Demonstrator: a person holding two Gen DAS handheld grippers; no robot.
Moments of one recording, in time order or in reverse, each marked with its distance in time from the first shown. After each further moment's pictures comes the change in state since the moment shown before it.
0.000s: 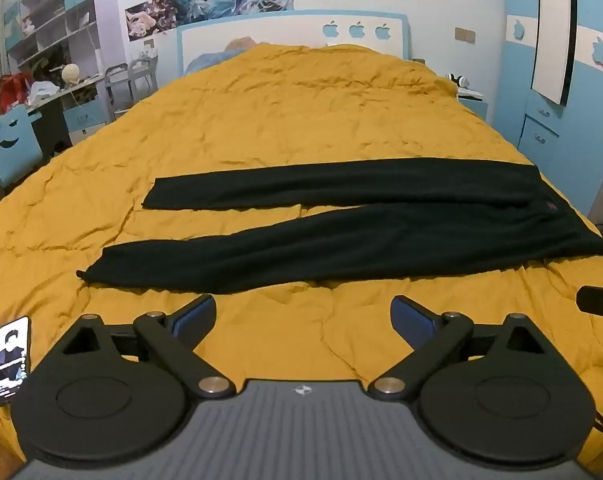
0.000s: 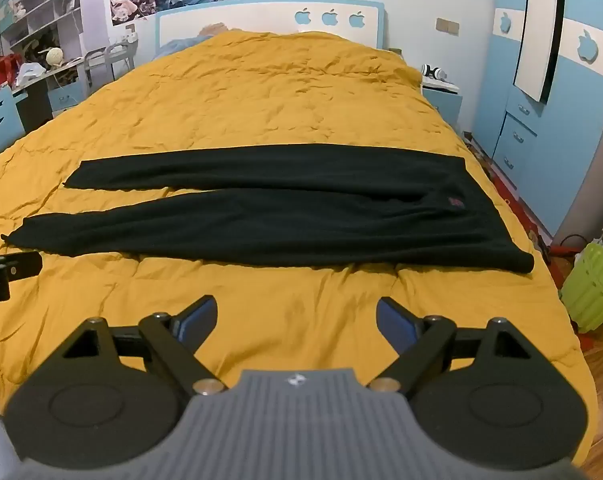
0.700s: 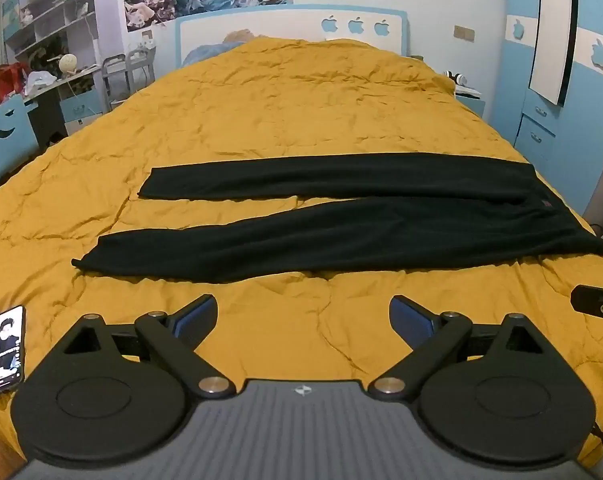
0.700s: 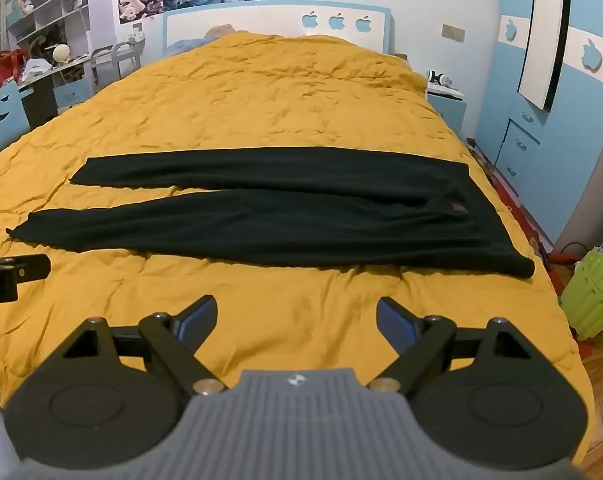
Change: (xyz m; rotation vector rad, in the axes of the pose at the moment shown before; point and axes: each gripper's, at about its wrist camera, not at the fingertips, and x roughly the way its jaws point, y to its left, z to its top) left arm 0.004 0.004 -0.006 -0.017 0.044 -0.015; right arm -0.007 0.000 0.001 -0.022 -0.008 0.011
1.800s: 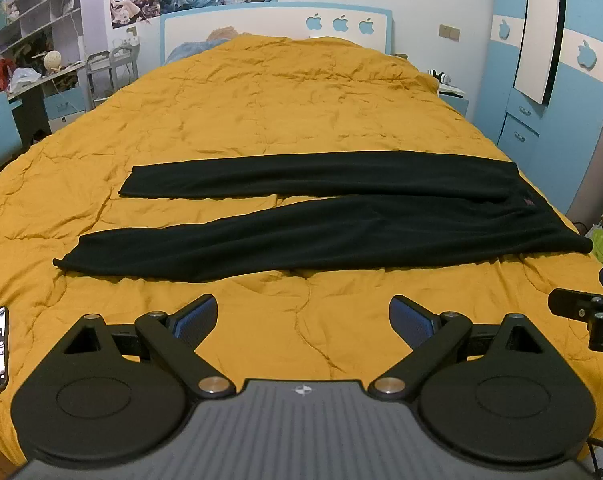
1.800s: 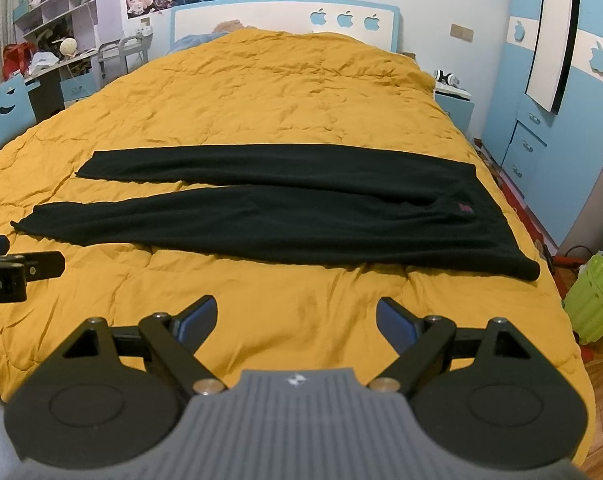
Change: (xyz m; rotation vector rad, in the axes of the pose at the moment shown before) left arm 0.002 -0.005 -0.001 -0.004 0.009 -0.057; right arm 0.002 0.003 0.001 -0.018 0.013 0.014
